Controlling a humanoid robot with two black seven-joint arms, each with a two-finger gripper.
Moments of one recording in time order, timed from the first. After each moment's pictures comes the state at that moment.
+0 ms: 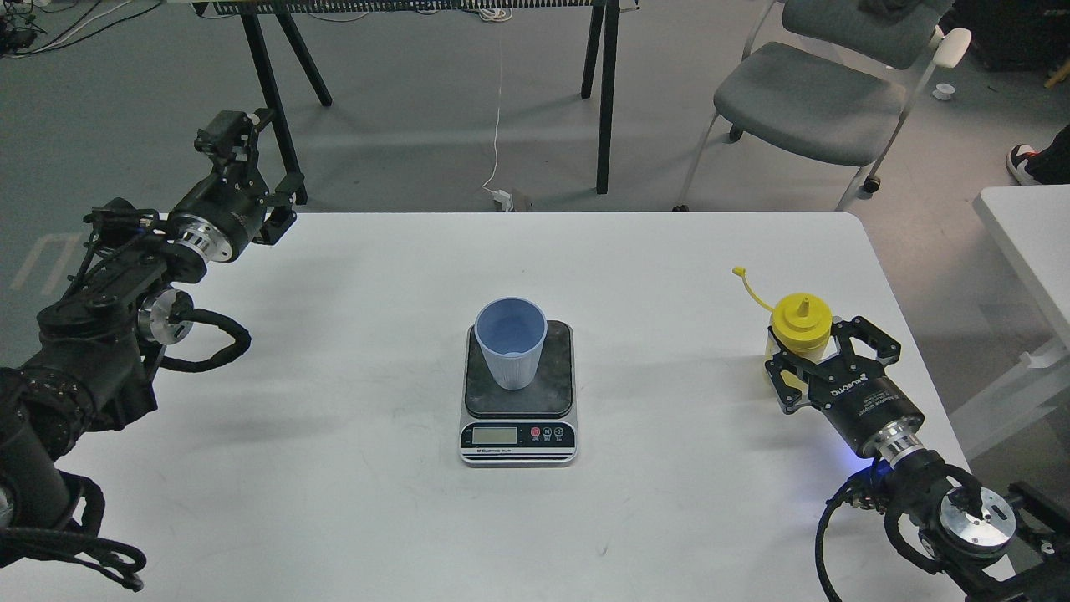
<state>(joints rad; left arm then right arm) -0.92 0.24 -0.36 -0.17 0.15 -0.47 -0.49 0.18 -0.43 0.94 1.03 0.39 0.49 0.01</state>
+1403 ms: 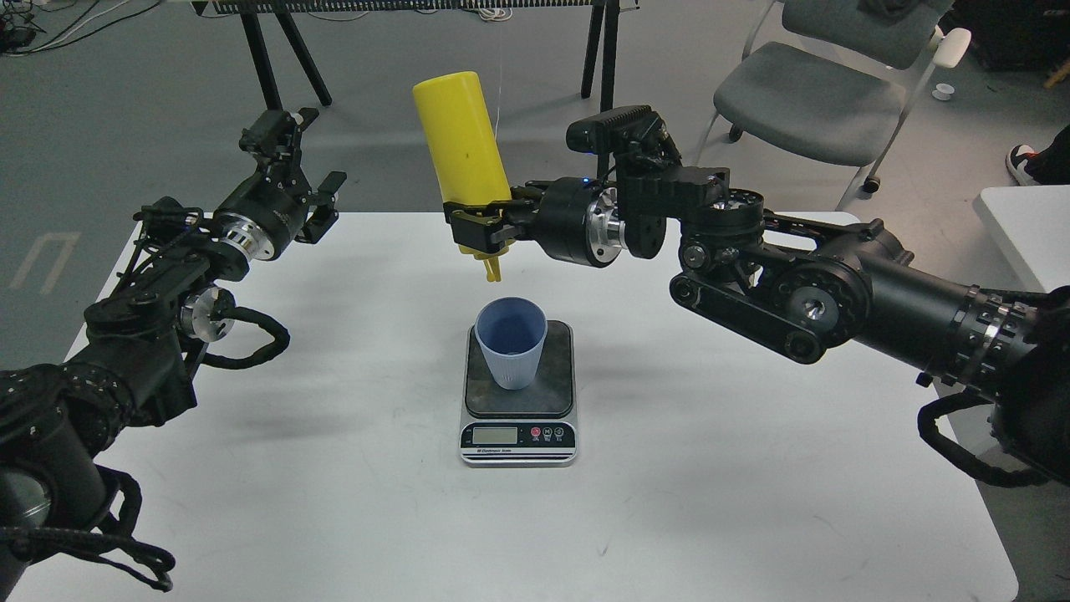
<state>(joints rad) -0.93 0.16 -0.36 -0.17 0.15 -0.46 -0.49 1.17 -0.14 0.28 1.04 -1.59 0.18 0.11</state>
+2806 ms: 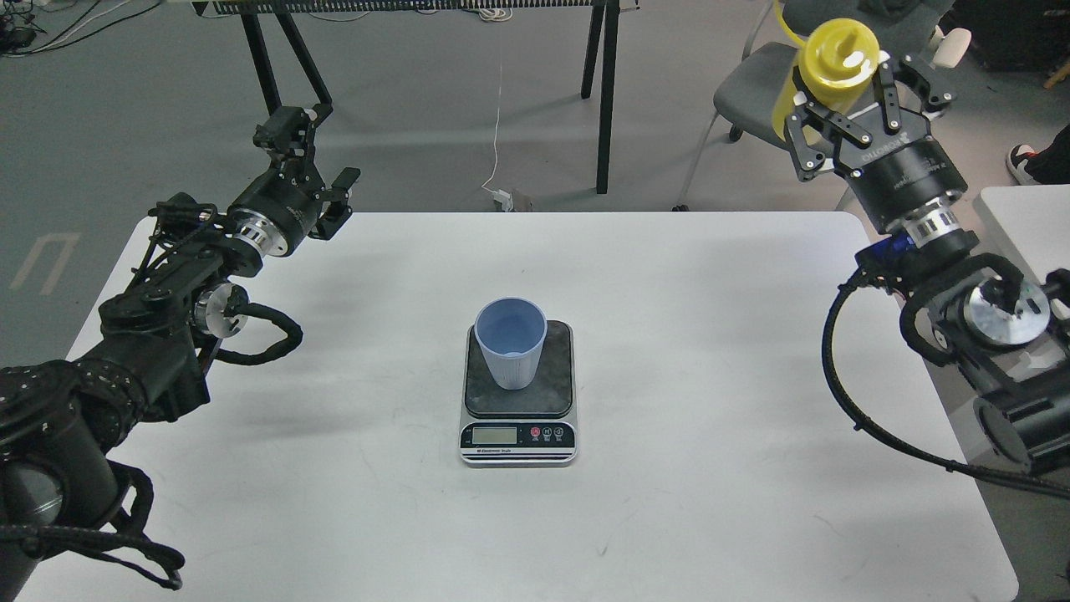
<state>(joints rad) -0.94 0.14 -0.36 -0.17 0.14 -0.46 -0.49 0.54 -0.47 1.00 1.07 0.54 0.49 0.03</state>
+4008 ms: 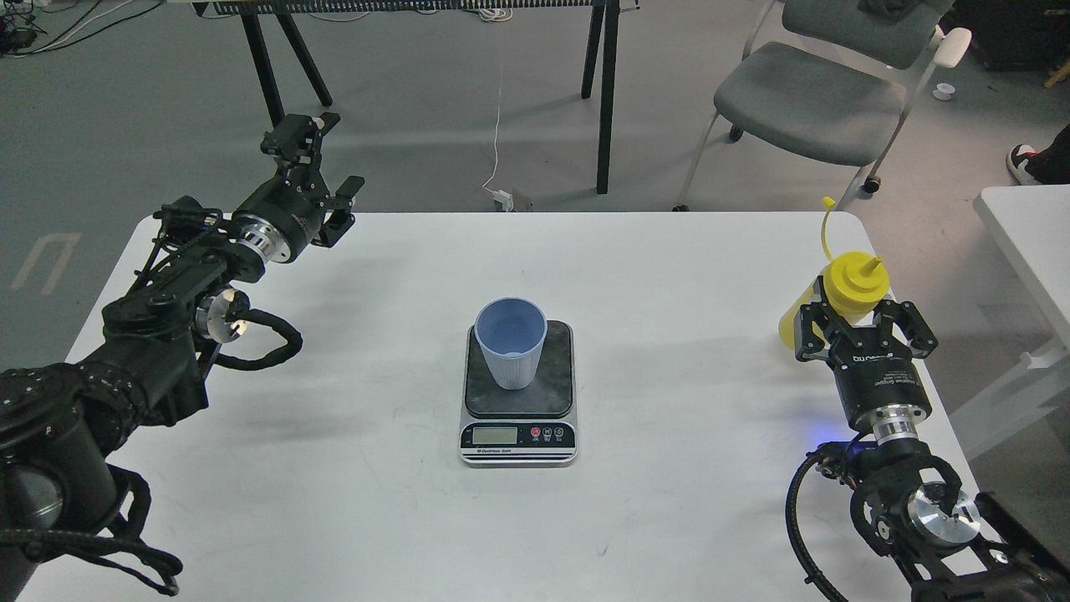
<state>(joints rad) -0.94 0.14 -0.33 -0.17 0.15 -0.46 -0.49 0.09 -0.22 1.18 1.09 0.52 0.49 0.16</state>
